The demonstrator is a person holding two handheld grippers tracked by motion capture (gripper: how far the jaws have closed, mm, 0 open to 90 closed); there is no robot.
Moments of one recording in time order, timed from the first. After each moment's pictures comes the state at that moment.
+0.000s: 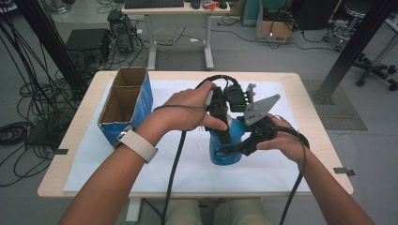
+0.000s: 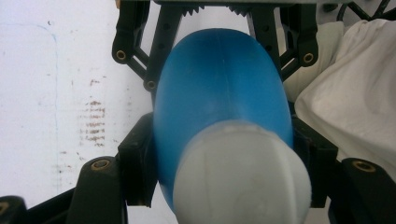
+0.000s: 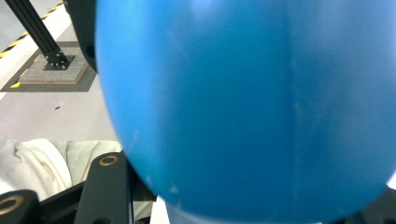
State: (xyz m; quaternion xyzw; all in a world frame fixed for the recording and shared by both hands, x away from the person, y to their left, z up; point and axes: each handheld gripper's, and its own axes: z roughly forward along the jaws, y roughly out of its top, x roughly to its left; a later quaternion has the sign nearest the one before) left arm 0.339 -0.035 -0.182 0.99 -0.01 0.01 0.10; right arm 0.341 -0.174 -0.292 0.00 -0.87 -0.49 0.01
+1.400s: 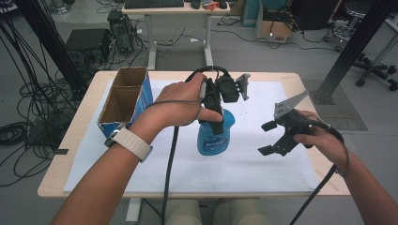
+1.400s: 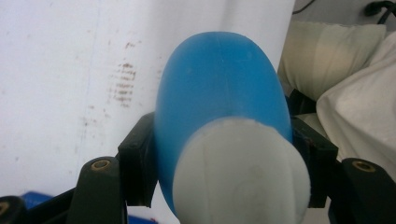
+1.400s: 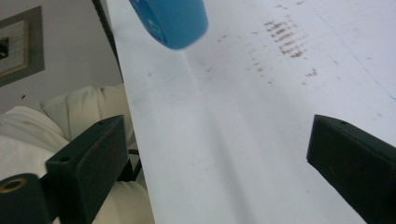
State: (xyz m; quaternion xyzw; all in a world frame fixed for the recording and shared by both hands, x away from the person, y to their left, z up) left arm 0.349 -0.017 -0.165 0.99 0.10 0.05 0.07; right arm 0.353 -0.269 -0.291 -0.15 -0.92 -0.35 -0.01
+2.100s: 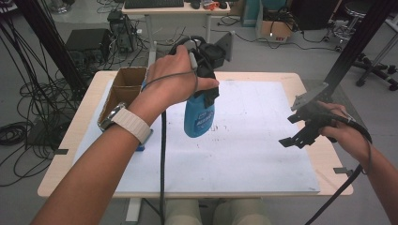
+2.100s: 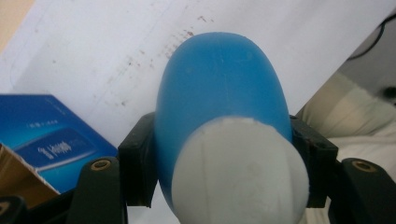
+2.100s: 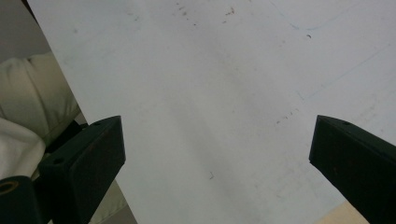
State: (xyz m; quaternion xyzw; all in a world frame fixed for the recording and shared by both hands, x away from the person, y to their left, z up) left arm 0.381 0.008 -0.121 0.94 0.34 0.05 0.07; right arm 0.354 -0.308 -0.271 -0.24 -0.94 -0.24 -0.08
